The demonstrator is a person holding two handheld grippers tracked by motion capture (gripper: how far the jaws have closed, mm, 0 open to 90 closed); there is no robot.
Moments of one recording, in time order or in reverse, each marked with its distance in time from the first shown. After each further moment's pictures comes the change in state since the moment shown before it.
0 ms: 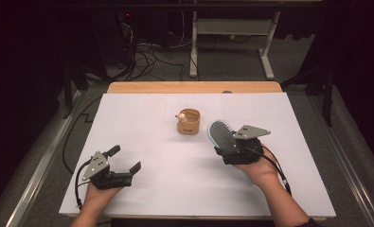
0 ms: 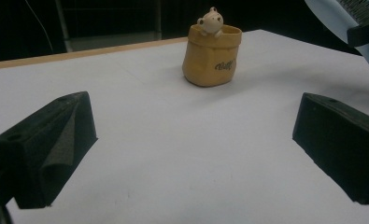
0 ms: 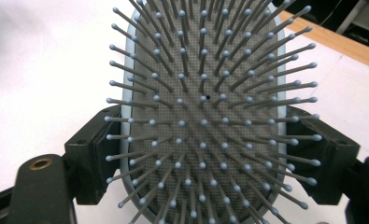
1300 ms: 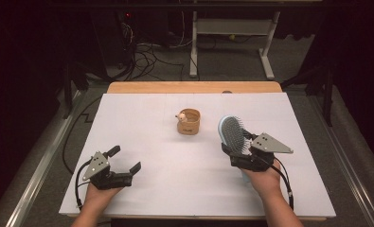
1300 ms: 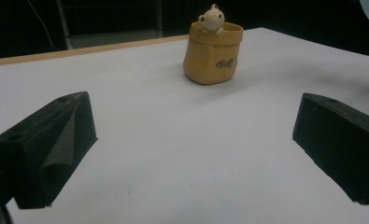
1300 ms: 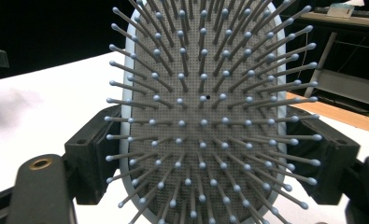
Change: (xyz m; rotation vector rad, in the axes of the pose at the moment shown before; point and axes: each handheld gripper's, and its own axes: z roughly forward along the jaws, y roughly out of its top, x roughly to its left) left arm 0.000 -0.001 0.000 0.007 0.008 0.002; right arm 0.002 -0.024 -0.028 -0.335 -0.060 0.072
